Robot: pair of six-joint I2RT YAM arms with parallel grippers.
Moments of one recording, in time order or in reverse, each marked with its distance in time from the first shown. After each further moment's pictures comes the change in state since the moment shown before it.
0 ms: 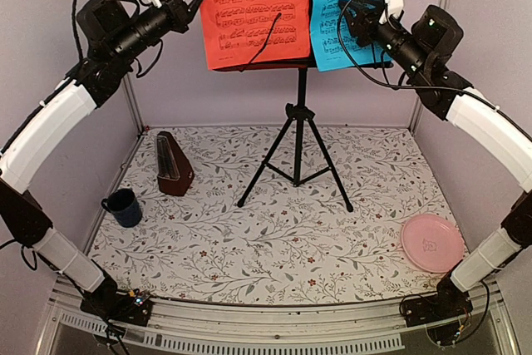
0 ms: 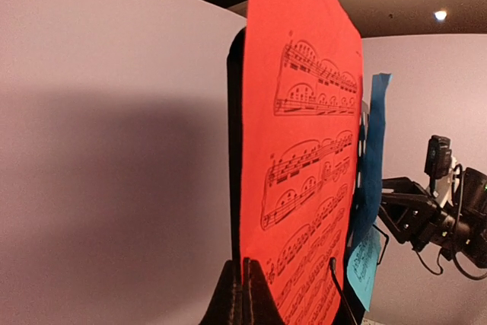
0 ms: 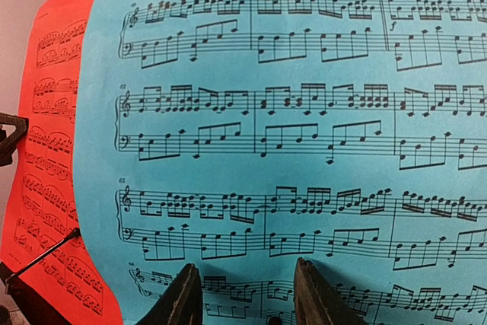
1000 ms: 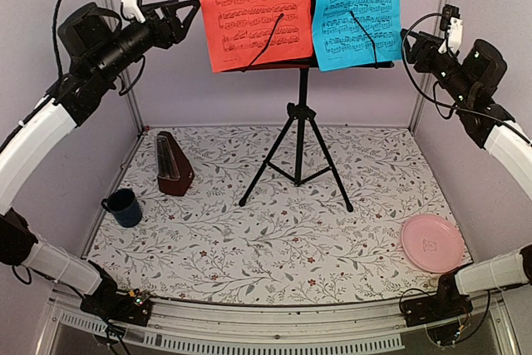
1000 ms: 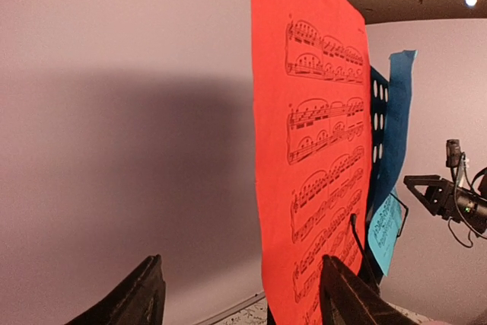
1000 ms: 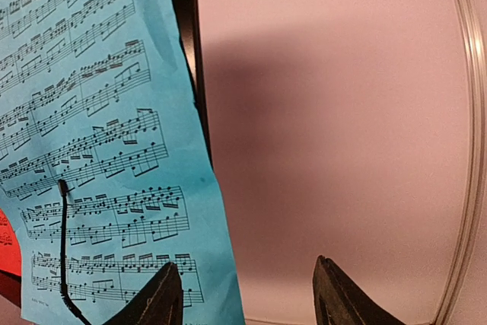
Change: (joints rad) left arm -0.001 -0.161 -0.171 -0.056 -0.106 0.058; right arm -0.315 -0.297 -0.356 -0.057 -0.013 0.283
